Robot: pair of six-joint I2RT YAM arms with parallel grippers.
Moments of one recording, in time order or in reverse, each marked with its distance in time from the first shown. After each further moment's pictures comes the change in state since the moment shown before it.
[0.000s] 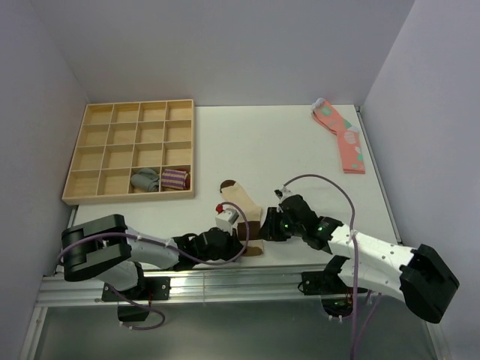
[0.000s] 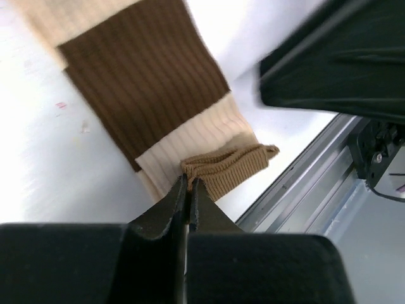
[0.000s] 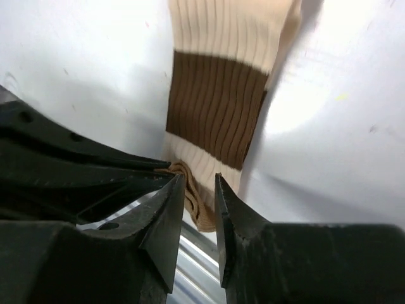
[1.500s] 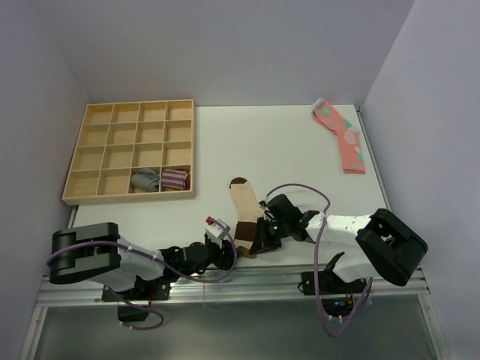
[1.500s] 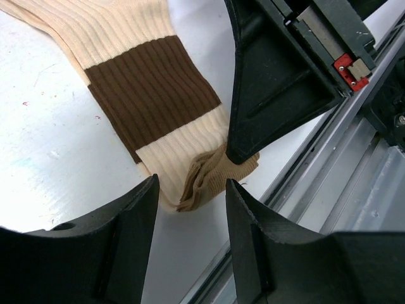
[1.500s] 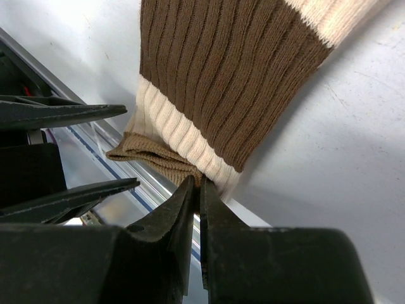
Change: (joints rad) left arm -0.097 -0.104 -0.207 0.294 -0.163 0.275; right arm -0.005 0.345 0.040 0.108 -0.296 0.046
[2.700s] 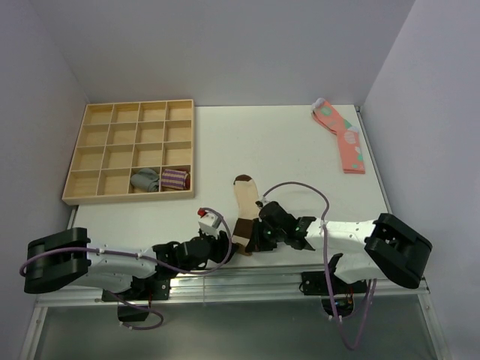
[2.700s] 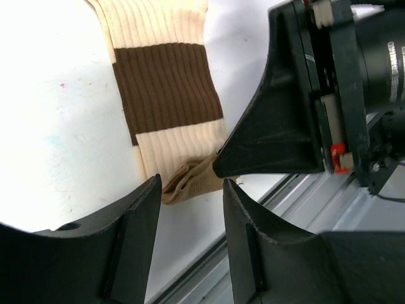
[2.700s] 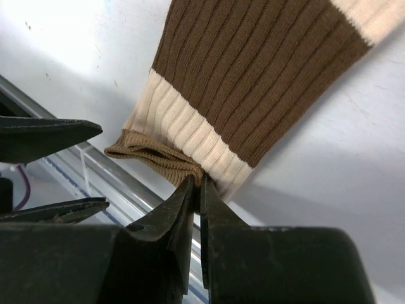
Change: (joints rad) left arm 0.042 -0.198 0.096 -0.391 -0.039 -0.232; right arm 0.180 -0.066 -0.001 0.027 0.306 0.080
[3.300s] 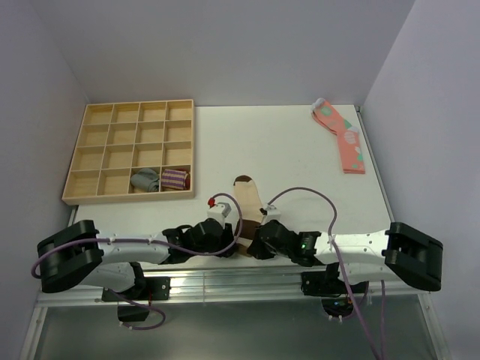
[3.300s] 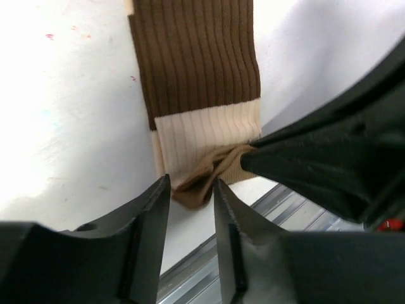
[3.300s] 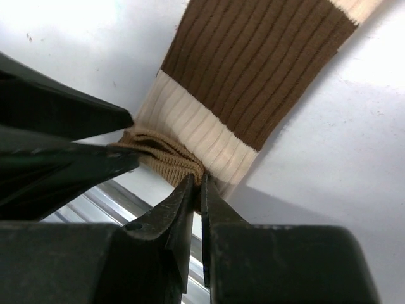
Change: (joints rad) left arm 0.145 0.139 0.200 -0.333 0.265 -0.086; right arm 0.231 -0.124 -0.090 0.052 0.373 0.061
